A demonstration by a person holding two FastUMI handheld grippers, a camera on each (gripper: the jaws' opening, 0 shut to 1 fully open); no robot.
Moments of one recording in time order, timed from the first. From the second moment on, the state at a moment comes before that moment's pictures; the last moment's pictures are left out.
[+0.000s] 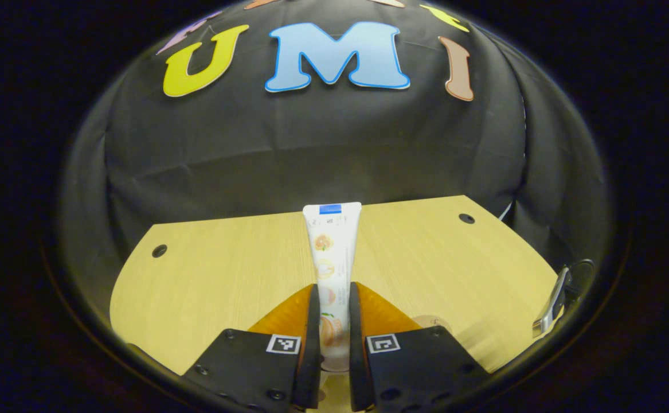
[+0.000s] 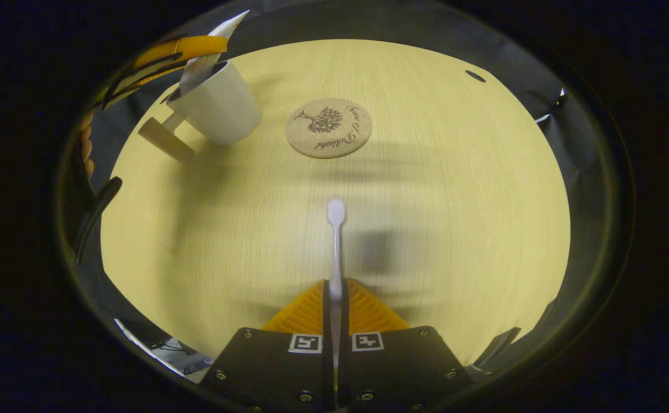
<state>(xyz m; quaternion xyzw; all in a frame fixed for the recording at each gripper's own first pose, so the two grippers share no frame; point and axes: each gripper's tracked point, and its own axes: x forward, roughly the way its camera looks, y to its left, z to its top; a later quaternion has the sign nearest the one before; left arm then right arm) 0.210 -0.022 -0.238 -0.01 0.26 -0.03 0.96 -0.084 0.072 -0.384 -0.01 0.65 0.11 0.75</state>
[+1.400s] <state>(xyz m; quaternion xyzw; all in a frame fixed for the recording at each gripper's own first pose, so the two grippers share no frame) 0.116 0.013 -0.155 0.00 0.20 -0.01 0.98 -0.081 0.080 -0.378 0.03 0.63 0.11 0.77</state>
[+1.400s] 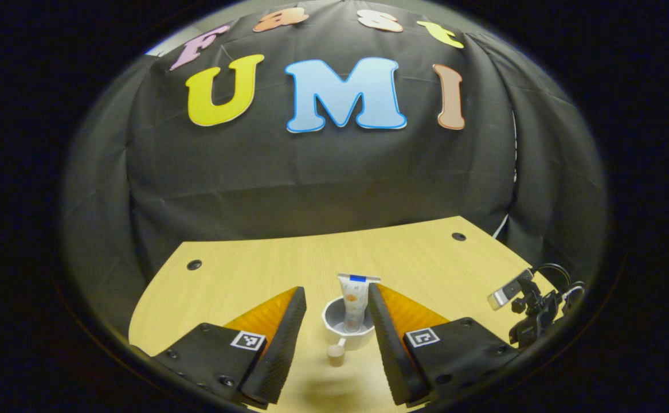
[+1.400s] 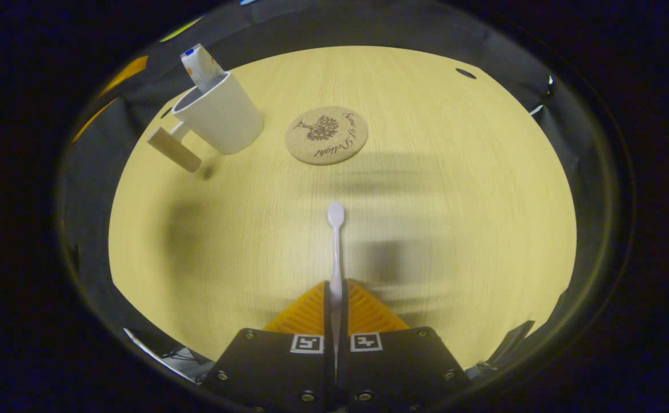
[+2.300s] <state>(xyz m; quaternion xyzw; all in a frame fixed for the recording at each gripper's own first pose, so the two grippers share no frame) 0.031 0.134 -0.178 -0.05 0.24 0.08 0.97 0.118 0.170 -0.224 0.22 0.44 0.10 0.86</state>
